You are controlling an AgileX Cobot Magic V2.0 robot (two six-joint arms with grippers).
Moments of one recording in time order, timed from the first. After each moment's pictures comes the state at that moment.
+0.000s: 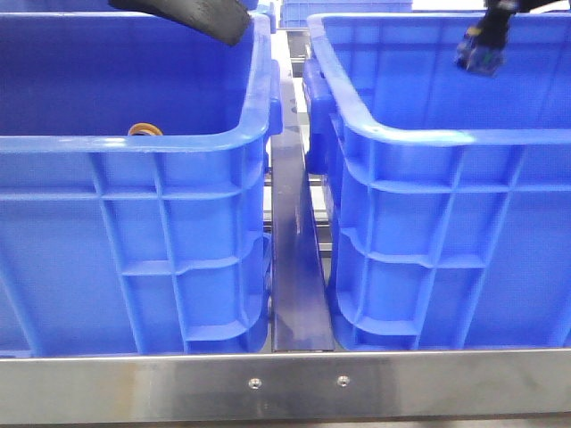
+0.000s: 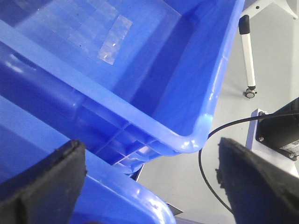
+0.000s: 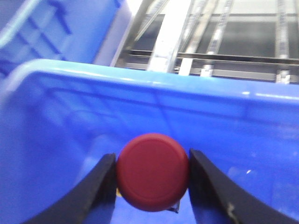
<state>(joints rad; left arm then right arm) -0.46 1.41 -1.16 -0.96 0.94 0.94 -0.07 1.51 -1.17 1.03 0.44 -0.98</state>
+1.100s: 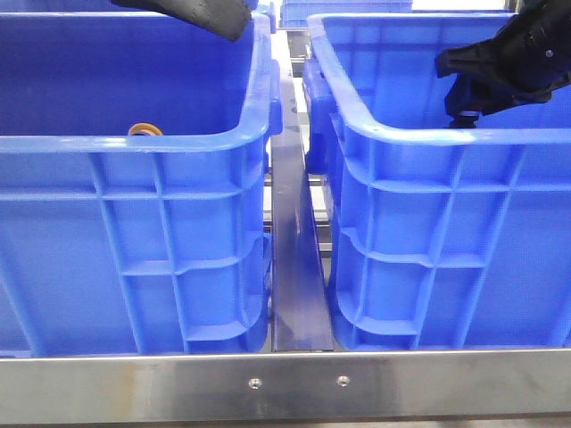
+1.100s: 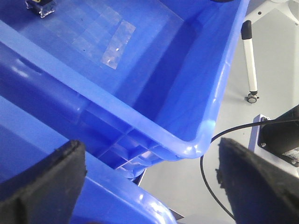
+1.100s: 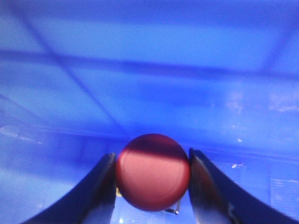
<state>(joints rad) -0.46 1.41 -1.16 -0.97 0.92 0.94 0.03 1.77 -1.17 1.06 0.13 -1.03</state>
